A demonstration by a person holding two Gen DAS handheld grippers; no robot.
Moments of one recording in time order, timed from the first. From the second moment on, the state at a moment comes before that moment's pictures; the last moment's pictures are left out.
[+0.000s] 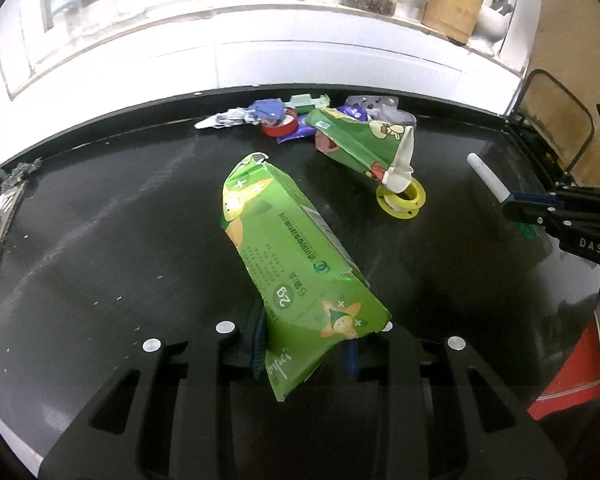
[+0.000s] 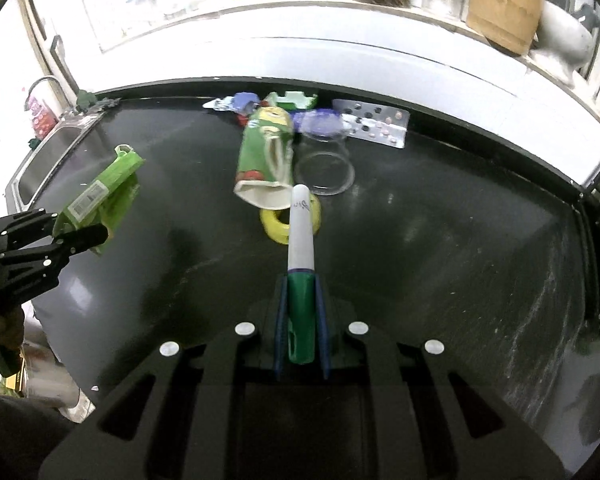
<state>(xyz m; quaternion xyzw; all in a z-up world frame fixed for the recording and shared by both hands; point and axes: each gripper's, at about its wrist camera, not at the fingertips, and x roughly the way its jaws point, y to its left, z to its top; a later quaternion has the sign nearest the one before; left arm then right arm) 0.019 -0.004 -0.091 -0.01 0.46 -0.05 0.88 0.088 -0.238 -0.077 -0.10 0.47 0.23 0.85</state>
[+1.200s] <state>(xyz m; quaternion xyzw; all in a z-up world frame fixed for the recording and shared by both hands) -0.349 0.285 -0.148 -0.26 0.45 0.33 0.79 -0.176 0.267 -0.112 -0.24 0.52 0.59 0.57</state>
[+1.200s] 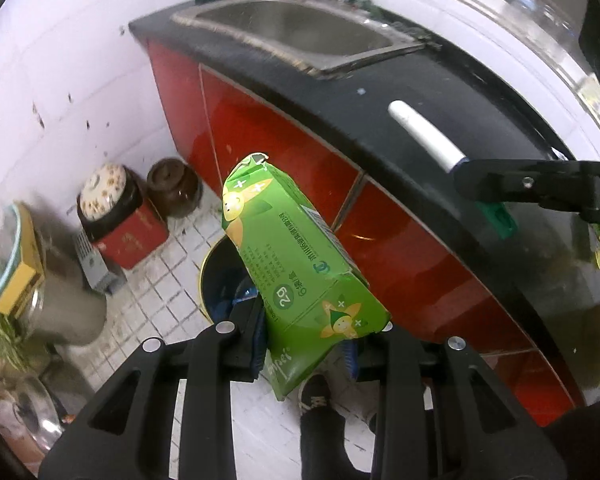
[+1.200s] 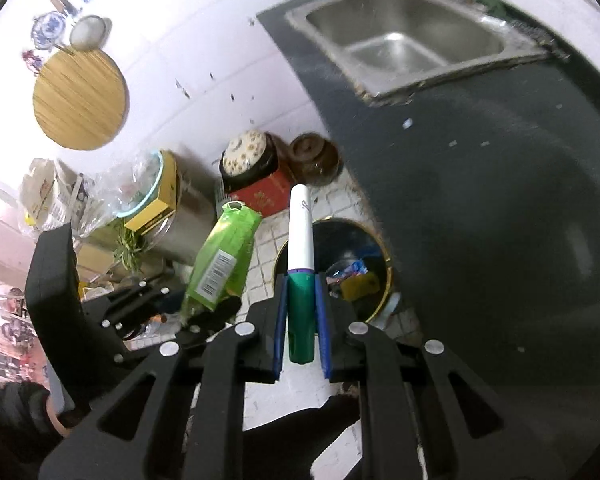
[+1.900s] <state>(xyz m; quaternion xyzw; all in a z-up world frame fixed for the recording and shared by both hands) -0.348 0.328 -0.186 -0.31 0.46 0.30 0.78 -0.178 0.315 -0.144 -0.26 0.57 0.54 0.56</state>
